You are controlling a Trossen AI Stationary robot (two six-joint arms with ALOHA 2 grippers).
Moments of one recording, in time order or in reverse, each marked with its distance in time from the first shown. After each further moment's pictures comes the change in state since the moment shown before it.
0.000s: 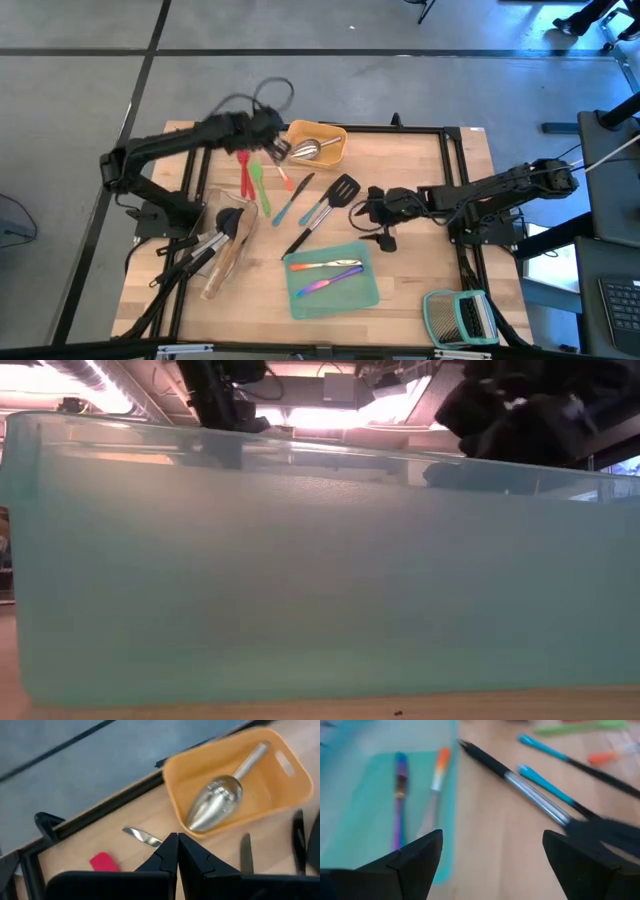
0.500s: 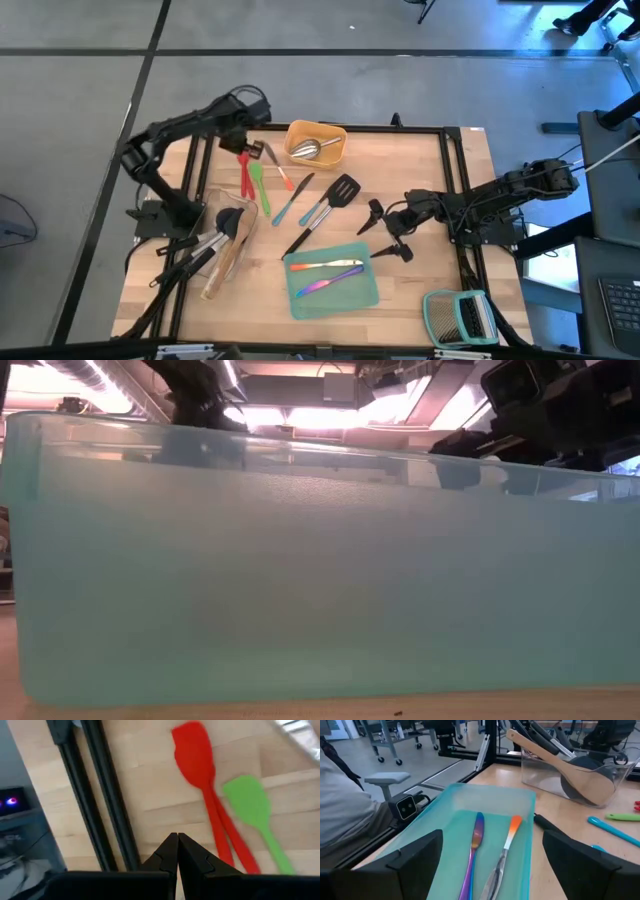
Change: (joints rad) left arm 0.264 0.198 0.004 -0.497 0.119 -0.178; right arm 0.005 0.000 -0.215 0.588 -0.326 -0.006
